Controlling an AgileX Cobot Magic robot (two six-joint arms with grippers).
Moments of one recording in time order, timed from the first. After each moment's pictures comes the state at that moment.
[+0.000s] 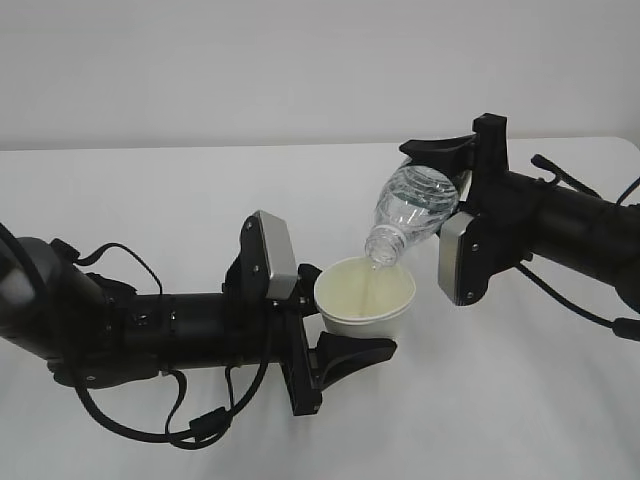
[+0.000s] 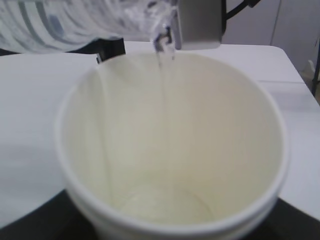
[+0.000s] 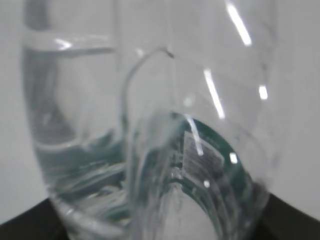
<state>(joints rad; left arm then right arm) -0.57 2.15 -0.83 0.86 -1.15 -0.23 0.16 1.90 -0.75 -0.68 -1.02 -1.31</state>
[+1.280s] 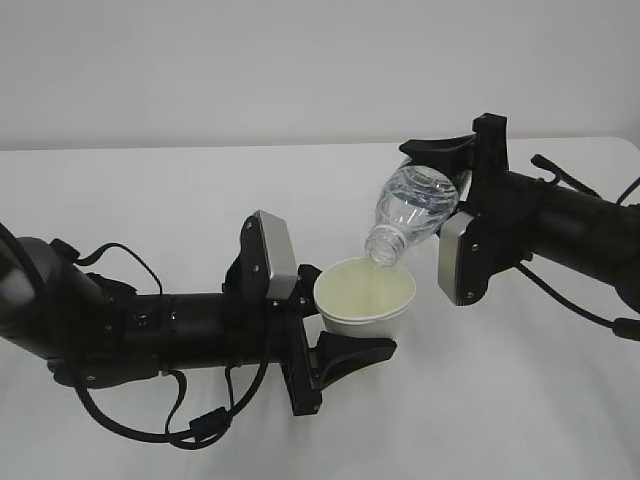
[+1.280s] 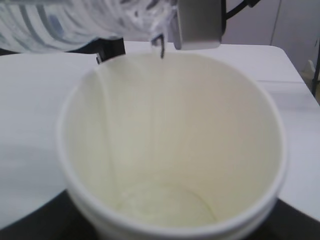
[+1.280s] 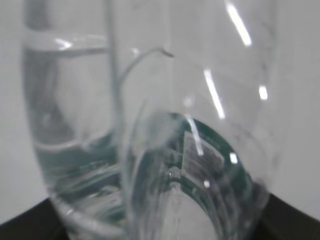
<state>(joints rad) -0.57 2.15 -0.83 0.86 -1.15 -0.23 0.16 1.90 -0.75 -0.68 -1.02 -1.31</state>
